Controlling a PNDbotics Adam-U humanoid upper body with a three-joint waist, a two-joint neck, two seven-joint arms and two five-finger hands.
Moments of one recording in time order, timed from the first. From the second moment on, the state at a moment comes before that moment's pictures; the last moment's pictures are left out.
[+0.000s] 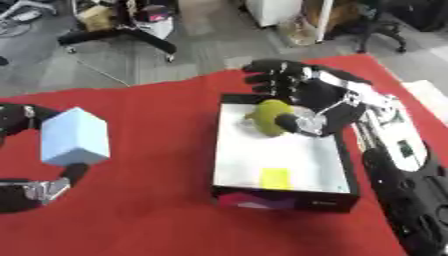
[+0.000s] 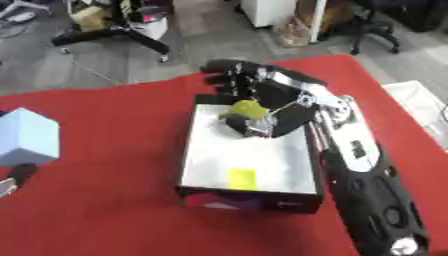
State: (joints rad) left arm -0.41 0.61 -0.25 -1.90 -0.11 -0.07 -0.12; right arm -0.69 -0.27 0.00 -1.60 -0.17 -0.09 0.90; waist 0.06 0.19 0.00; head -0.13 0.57
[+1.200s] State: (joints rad) left arm -0.55 0.44 -0.35 -1.82 -0.22 -0.12 -0.20; right arm -0.68 -0.29 0.08 -1.64 -0.12 -0.13 0.91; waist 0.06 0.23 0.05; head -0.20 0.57
